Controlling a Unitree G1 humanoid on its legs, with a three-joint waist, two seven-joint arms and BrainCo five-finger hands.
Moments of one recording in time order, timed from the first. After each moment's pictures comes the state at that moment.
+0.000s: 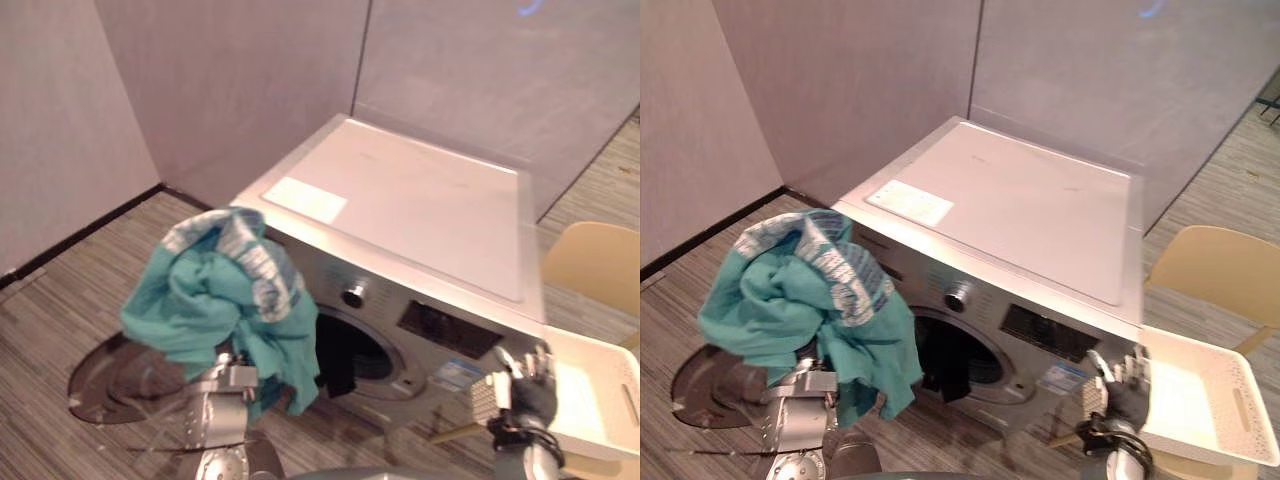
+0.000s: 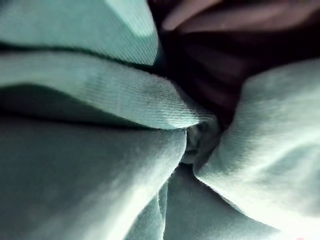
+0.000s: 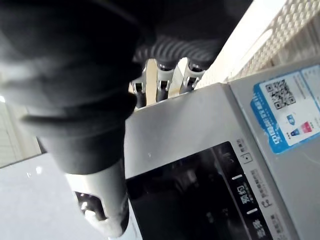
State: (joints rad) left arm 0.35 0.04 -0.16 -0.42 -0.73 -0.20 0.02; right arm 0.47 0.11 -0.31 -0.13 0.52 -0.17 -0.14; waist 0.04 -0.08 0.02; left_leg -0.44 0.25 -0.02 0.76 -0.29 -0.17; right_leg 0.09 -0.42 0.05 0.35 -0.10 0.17
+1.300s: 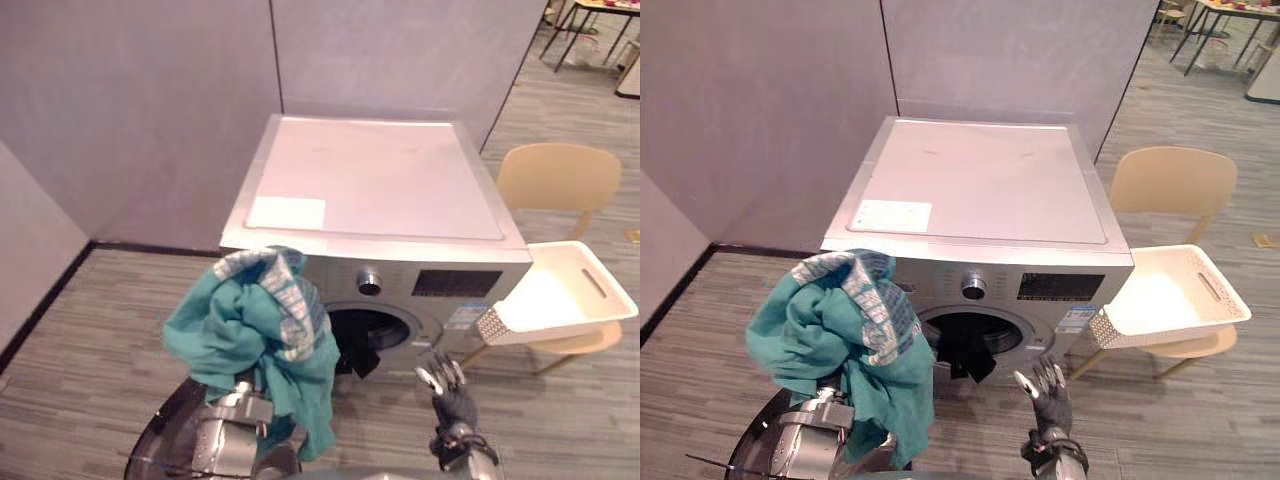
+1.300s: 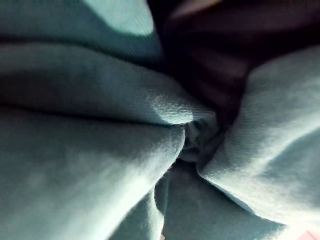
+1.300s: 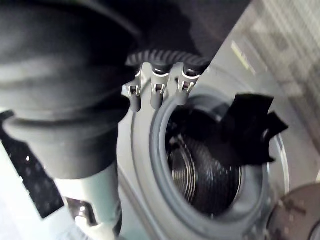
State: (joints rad) left arm 0.51 0.05 -0.23 -0.39 -0.74 -0.11 -0.10; right arm 0.52 0.11 -0.09 0.14 0.46 -0.10 0.04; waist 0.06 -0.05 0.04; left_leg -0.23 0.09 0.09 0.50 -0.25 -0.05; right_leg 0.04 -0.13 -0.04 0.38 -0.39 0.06
